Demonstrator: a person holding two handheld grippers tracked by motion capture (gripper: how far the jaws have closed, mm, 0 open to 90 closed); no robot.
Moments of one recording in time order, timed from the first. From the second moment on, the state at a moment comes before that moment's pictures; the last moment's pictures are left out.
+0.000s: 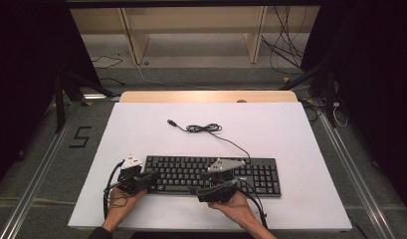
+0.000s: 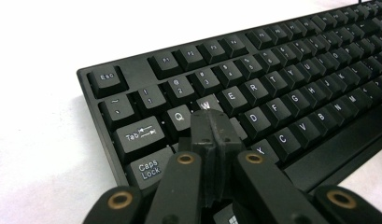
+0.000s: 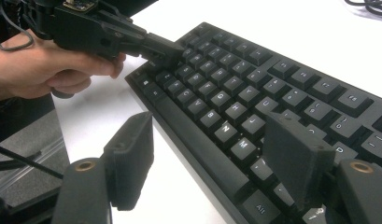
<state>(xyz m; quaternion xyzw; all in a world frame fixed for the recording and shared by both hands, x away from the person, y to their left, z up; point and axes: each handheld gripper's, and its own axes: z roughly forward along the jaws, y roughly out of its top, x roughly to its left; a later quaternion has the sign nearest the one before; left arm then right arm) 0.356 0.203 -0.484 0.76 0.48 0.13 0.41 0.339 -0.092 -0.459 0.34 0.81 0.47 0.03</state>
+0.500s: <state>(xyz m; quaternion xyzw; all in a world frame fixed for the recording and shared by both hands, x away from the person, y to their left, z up) 0.344 0.212 -0.471 0.73 0.49 0.12 0.46 0.340 -0.093 -0.460 0.34 0.81 0.47 0.03</state>
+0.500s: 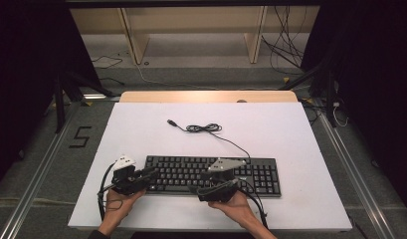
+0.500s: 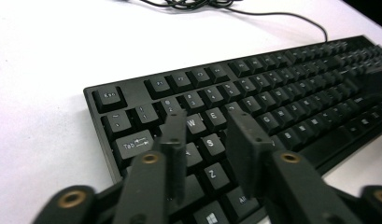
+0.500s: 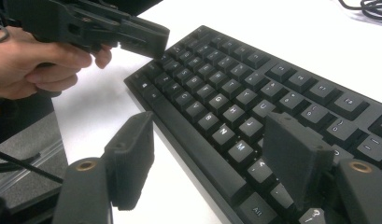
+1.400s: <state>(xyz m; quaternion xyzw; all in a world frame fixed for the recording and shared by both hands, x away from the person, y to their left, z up) 0.330 0.209 -0.463 0.72 0.47 0.13 0.50 0.342 -0.085 -0.470 0.33 0.83 0.44 0.04</state>
